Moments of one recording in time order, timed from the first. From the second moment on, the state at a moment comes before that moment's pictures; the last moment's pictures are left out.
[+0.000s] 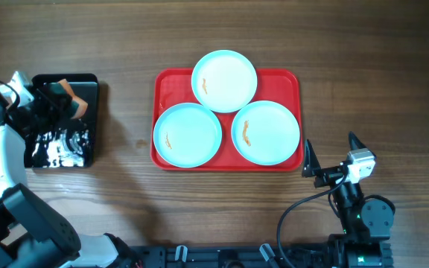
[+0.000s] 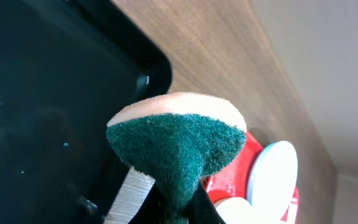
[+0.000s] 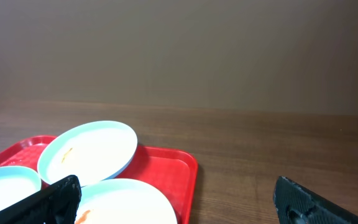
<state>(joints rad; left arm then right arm) 0.60 1.62 1.11 -0.52 0.68 -0.29 -0.01 0.01 0.01 0.01 -0.20 0.02</state>
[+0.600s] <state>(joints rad) 0.61 1.65 1.04 -0.46 0.45 -0.38 -0.01 0.01 0.01 0.01 -0.20 0.02</state>
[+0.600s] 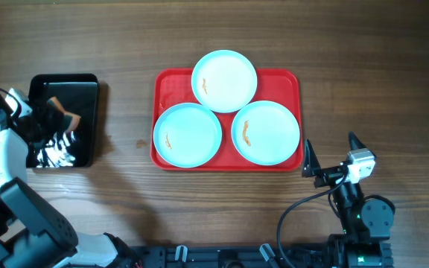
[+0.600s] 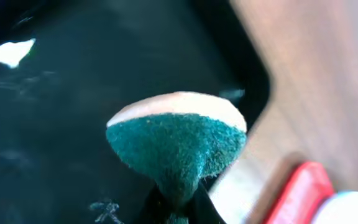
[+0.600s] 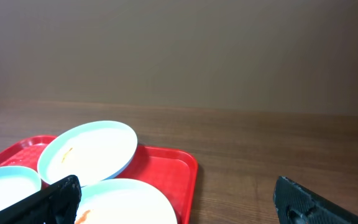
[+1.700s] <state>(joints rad) 0.61 1.58 1.06 -0.42 0.68 -0.41 -0.01 0.01 0.01 0.01 -0.20 0.02</state>
